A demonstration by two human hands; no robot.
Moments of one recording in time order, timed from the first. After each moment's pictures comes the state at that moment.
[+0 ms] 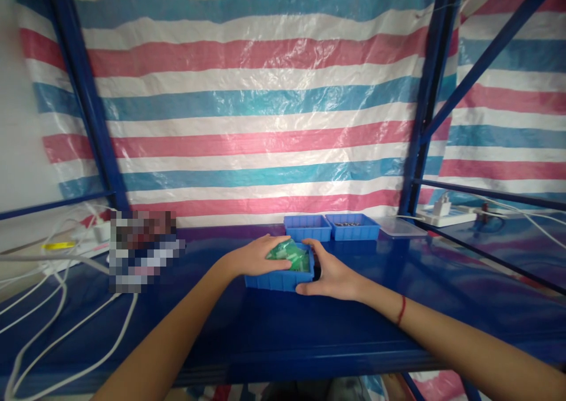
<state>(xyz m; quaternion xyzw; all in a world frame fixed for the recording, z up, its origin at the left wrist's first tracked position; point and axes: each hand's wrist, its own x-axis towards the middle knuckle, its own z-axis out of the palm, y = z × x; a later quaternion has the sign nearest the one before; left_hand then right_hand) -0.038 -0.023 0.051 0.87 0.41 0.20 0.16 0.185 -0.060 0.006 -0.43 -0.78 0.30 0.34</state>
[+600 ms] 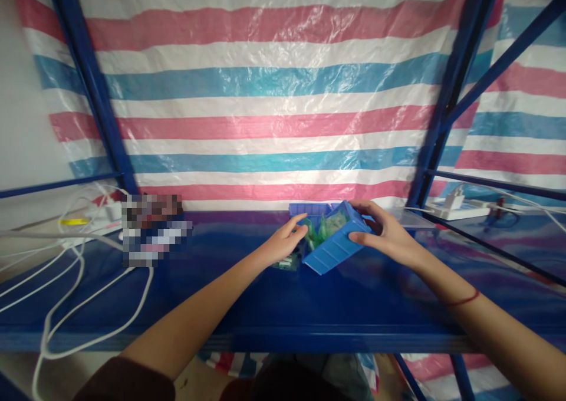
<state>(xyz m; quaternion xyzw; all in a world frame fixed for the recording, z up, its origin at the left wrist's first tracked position) 0.013 -0.019 0.023 0.78 0.41 0.33 0.34 0.250 -0.067 0.047 -0.45 -0.72 0.18 0.49</state>
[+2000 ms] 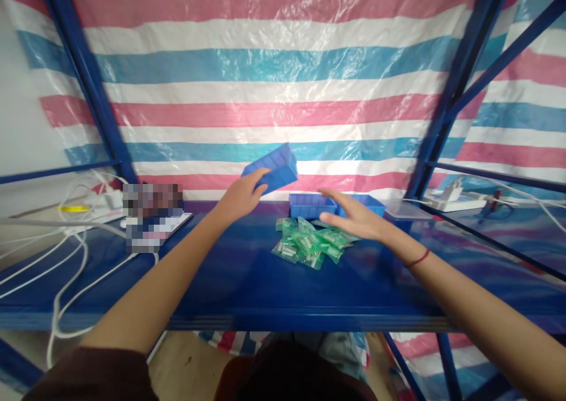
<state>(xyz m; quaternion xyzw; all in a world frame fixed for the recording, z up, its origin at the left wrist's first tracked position) -0.060 -0.003 0.089 0.83 0.42 0.37 -0.04 0.222 -0.037 0.056 -0.41 -0.85 0.03 0.33</state>
